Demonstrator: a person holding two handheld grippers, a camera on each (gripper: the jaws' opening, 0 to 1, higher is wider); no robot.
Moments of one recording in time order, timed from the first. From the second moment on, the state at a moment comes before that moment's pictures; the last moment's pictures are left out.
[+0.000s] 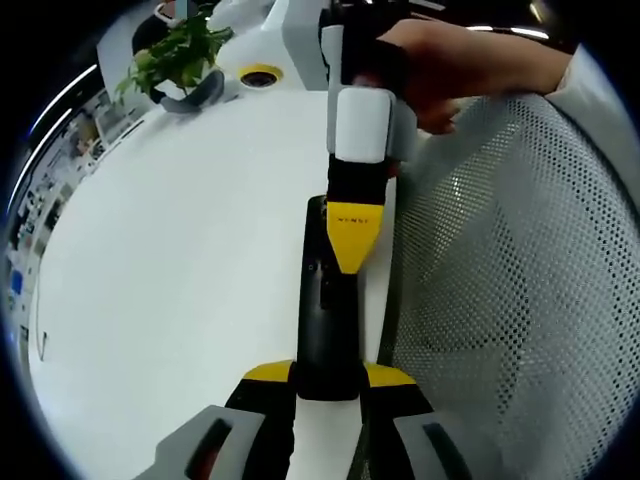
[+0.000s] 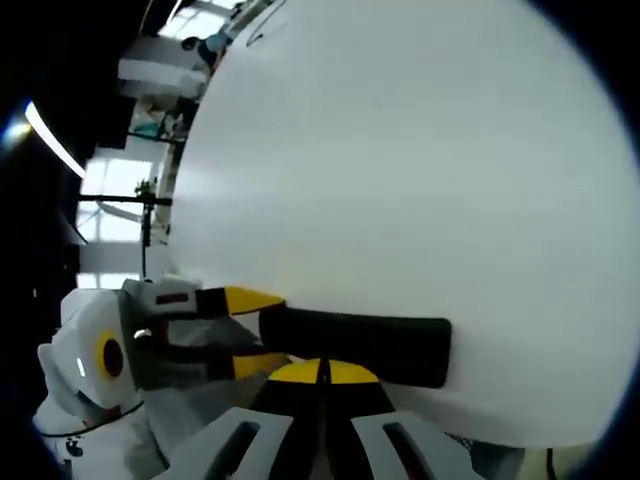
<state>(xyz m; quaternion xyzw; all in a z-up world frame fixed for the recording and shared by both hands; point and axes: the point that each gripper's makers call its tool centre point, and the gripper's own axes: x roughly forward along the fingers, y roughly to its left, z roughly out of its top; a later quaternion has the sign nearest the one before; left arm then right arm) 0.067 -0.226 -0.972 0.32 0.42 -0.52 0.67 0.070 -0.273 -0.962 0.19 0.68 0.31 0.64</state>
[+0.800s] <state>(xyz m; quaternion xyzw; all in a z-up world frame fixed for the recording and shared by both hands) 0.068 -0.228 -0.971 0.32 0.42 -0.53 0.66 0.069 -0.274 -0.961 0.18 0.68 0.31 0.63</state>
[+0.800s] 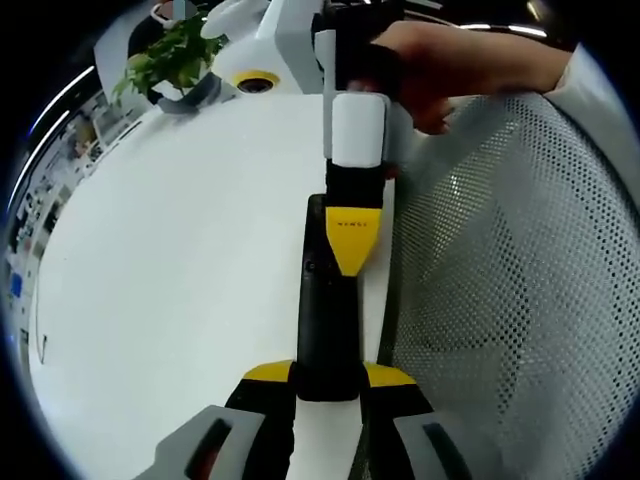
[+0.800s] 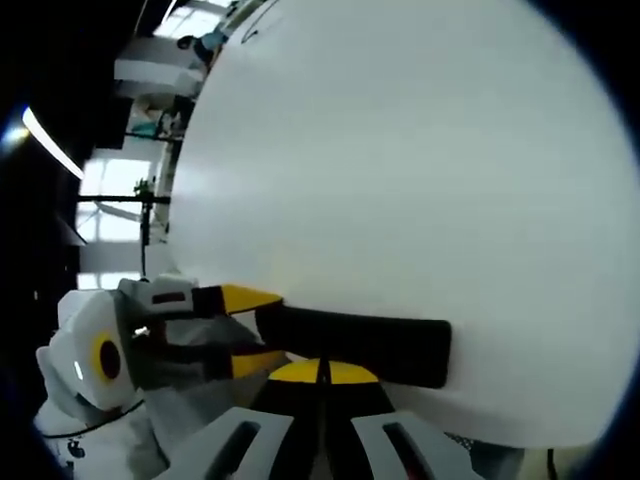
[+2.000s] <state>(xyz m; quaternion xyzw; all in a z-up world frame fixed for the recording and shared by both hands) 0.069 -0.228 -0.972 0.32 0.42 -0.53 0.66 0.082 -0.258 -0.960 0.04 0.55 0.42 0.72</state>
